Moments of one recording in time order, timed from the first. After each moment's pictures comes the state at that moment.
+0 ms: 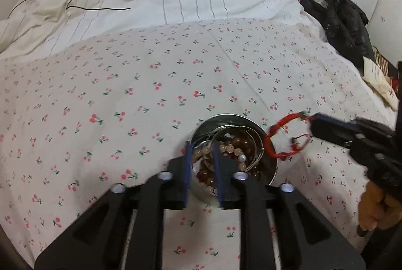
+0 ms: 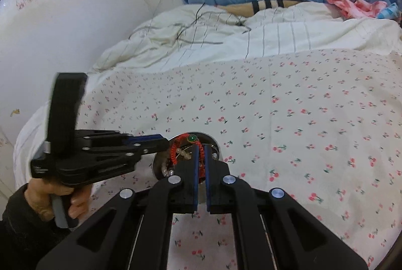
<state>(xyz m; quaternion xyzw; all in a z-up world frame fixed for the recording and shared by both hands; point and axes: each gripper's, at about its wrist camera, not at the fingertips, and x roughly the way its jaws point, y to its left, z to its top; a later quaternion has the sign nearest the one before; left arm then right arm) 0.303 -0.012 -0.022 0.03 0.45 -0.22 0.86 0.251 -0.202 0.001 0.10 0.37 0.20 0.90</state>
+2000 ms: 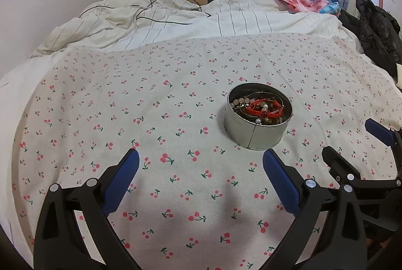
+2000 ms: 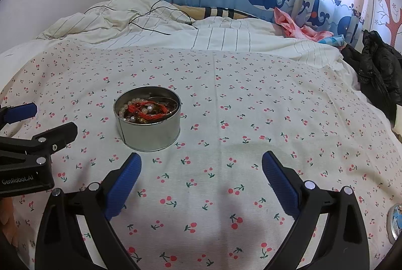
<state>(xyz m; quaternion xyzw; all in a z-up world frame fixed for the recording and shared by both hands) 0.183 0.014 -0.009 0.06 0.38 -0.05 0.92 0.158 -0.167 -0.022 -0.03 0.34 -0.01 0.94</state>
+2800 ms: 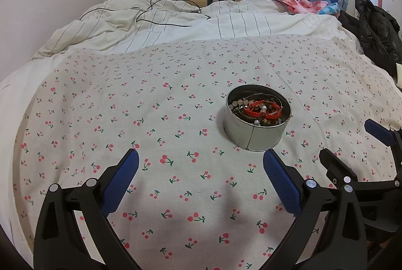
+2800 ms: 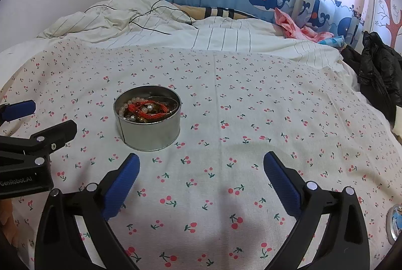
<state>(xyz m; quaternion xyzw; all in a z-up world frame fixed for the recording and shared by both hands) 0.181 0.011 -0.007 0.06 0.38 -0.05 0.92 0.158 -0.167 -0.022 -0.03 0.35 -0.01 0.94</state>
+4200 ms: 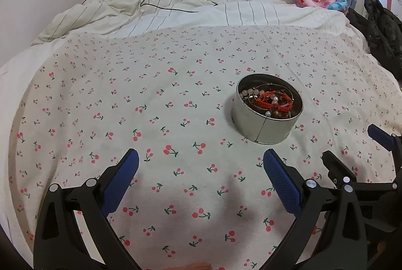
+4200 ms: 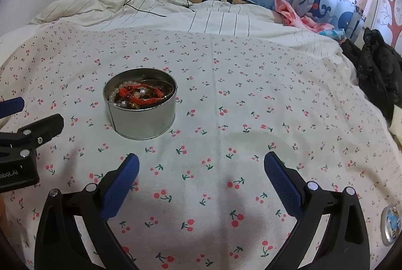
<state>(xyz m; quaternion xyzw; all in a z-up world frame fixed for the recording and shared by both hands) 0.193 0.020 -0.018 0.05 0.41 -0.04 0.91 0.175 -0.169 -0.034 -0.04 0.39 -0.02 0.92</state>
